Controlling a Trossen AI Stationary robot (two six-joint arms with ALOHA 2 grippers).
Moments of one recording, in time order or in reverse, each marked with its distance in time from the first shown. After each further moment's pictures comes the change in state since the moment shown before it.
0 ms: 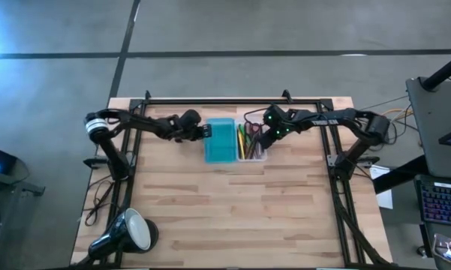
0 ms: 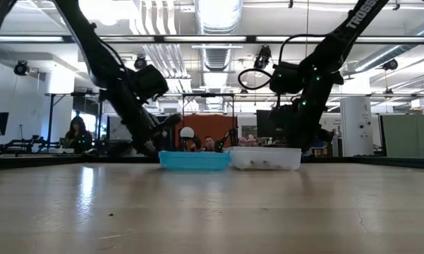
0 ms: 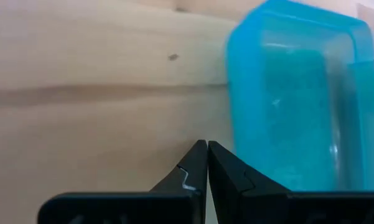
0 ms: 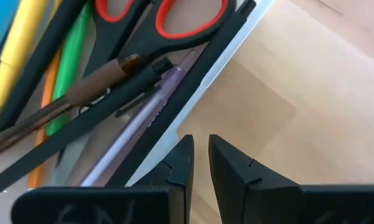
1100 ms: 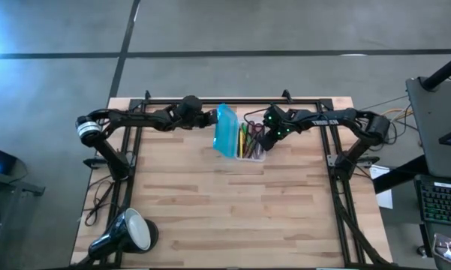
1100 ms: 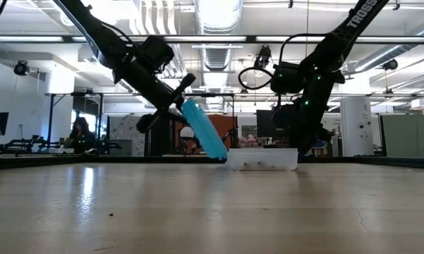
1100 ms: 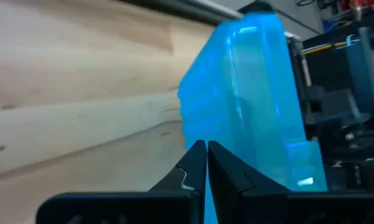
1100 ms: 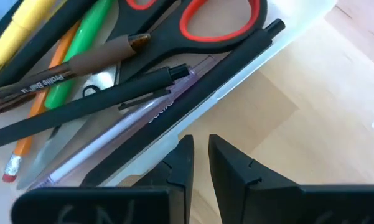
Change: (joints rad) left arm 0.016 -0.120 0.146 0.058 0.081 0.036; right arm 0.002 -0.005 0.001 -0.028 -0.003 -0.097
